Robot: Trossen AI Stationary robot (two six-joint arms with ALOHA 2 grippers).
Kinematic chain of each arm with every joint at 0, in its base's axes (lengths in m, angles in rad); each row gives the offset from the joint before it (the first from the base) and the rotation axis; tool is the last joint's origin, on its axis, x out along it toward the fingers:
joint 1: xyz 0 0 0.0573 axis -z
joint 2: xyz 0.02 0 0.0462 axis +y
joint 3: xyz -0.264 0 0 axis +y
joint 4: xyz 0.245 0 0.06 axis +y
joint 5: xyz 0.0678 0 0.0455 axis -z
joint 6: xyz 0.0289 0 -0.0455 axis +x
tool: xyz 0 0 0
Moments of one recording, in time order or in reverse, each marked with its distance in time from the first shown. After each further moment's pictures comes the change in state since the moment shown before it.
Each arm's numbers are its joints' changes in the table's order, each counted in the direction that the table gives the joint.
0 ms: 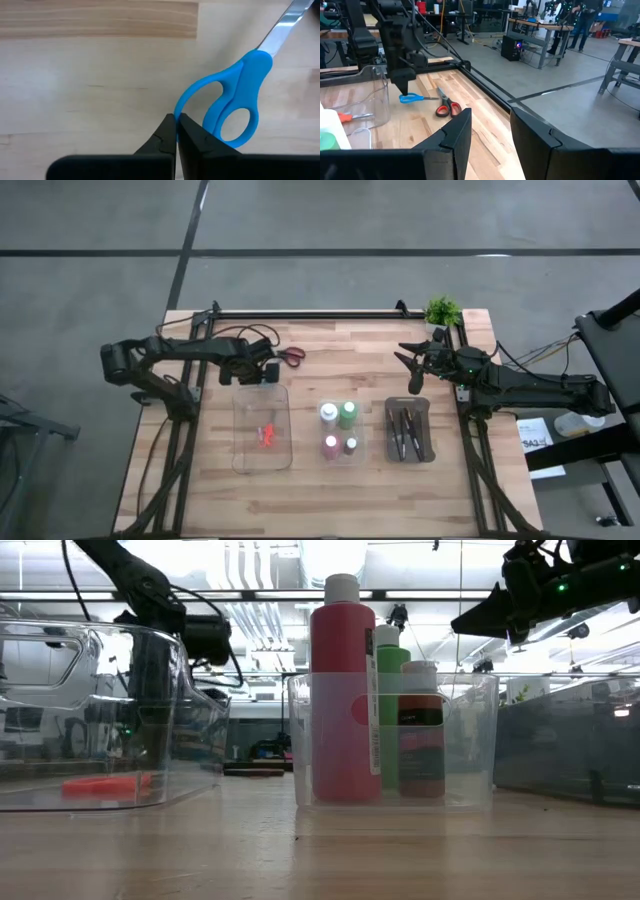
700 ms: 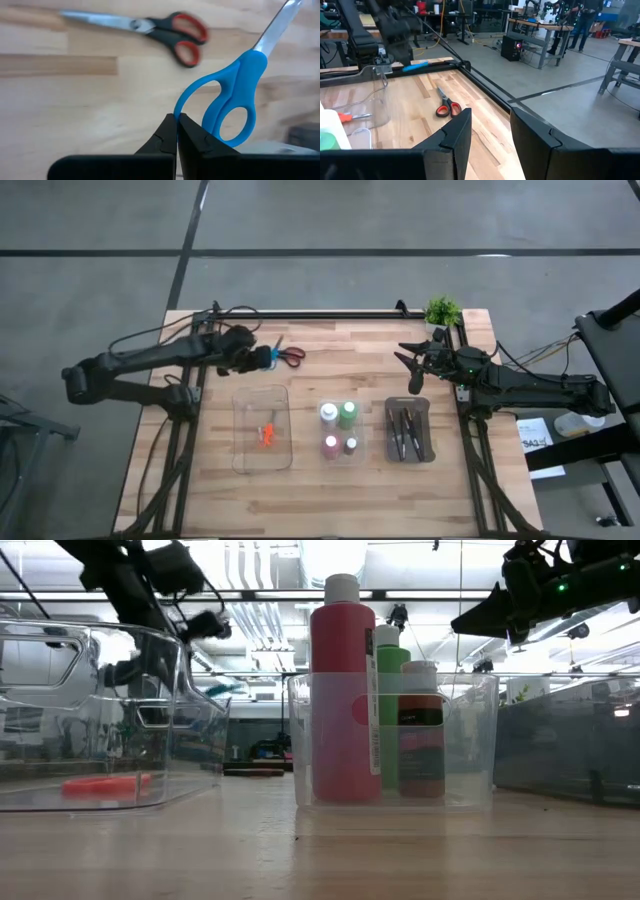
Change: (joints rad) left arm 0.013 -0.369 -0.002 -0.042 -0.045 -0.020; right arm 0.000 -0.001 0.000 0.000 0.000 0.000
